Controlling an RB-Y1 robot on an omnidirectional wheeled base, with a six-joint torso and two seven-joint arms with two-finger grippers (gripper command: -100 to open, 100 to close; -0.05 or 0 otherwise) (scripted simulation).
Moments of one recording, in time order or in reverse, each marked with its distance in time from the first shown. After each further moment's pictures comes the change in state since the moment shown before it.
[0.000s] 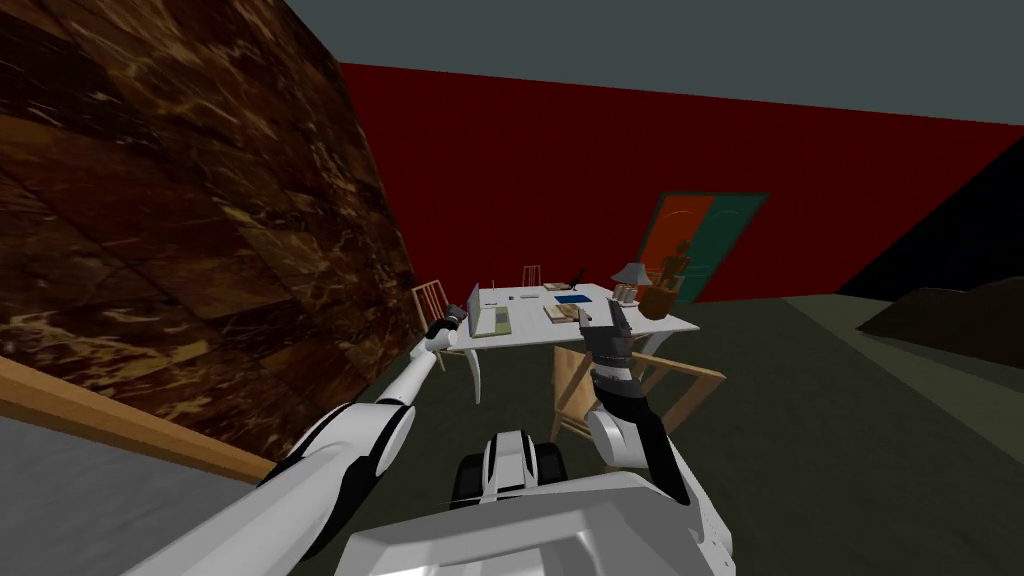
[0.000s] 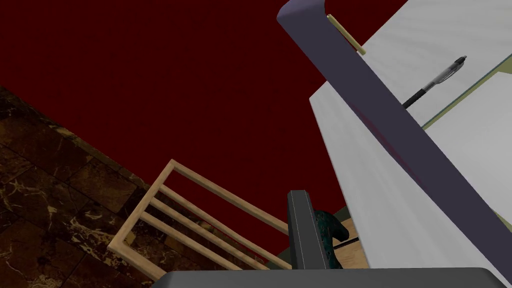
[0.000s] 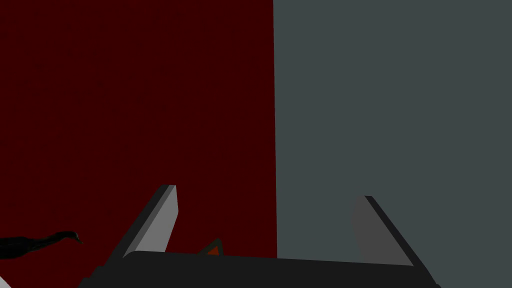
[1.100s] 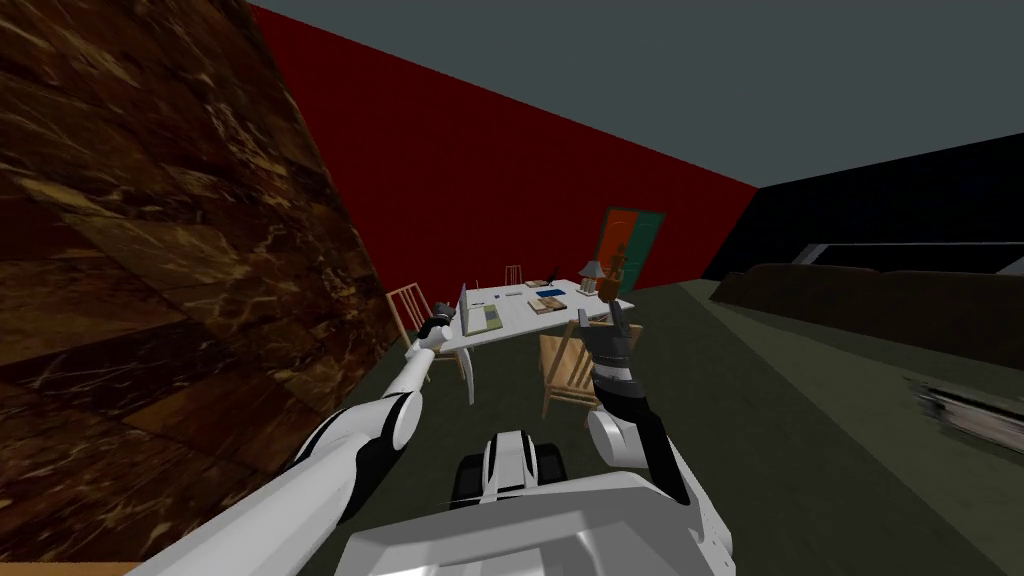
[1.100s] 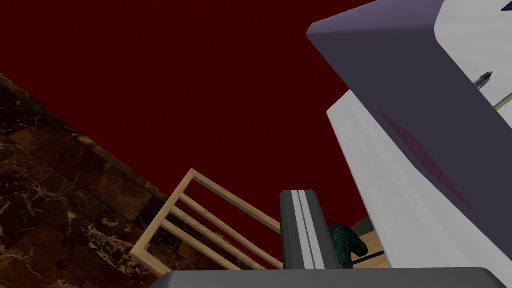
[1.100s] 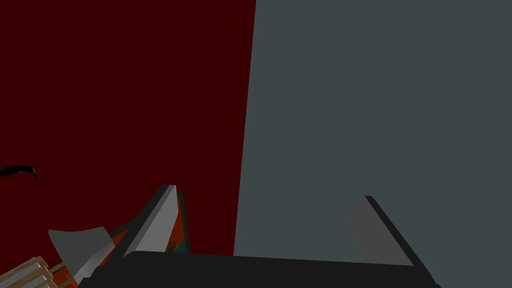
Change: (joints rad) left arm -0.045 -0.068 0.312 0.037 -0.111 -0.044 -0.162; right arm 0.000 0.000 0.000 0.000 0.000 0.000 0.000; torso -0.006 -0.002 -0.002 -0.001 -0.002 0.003
